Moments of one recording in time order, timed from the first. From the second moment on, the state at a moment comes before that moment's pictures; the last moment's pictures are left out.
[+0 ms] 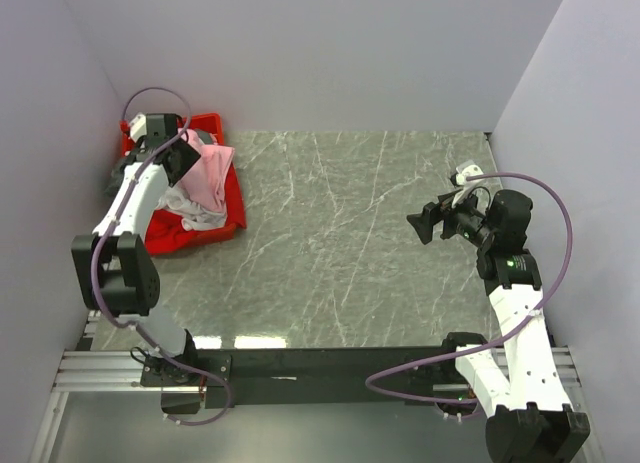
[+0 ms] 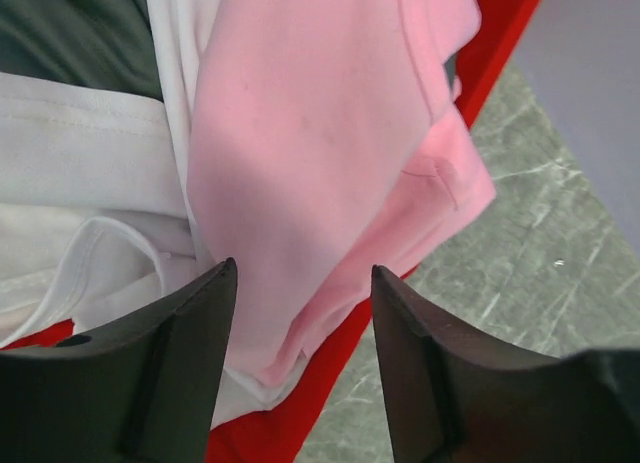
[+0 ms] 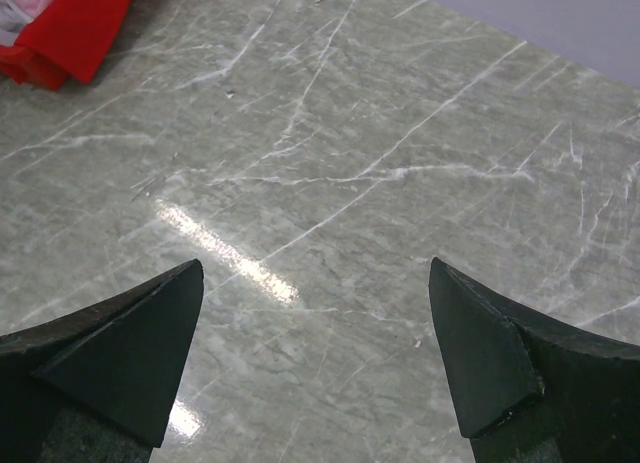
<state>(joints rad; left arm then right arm) 0.03 1.64 1.44 -0.53 -0.28 -0.79 -0.07 0.81 0.81 -0.33 -0.63 -0.19</state>
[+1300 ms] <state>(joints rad) -0.13 1.40 1.77 -0.22 0.20 -0.67 -0.07 0.79 0.81 -0.35 -0.63 -0.19</state>
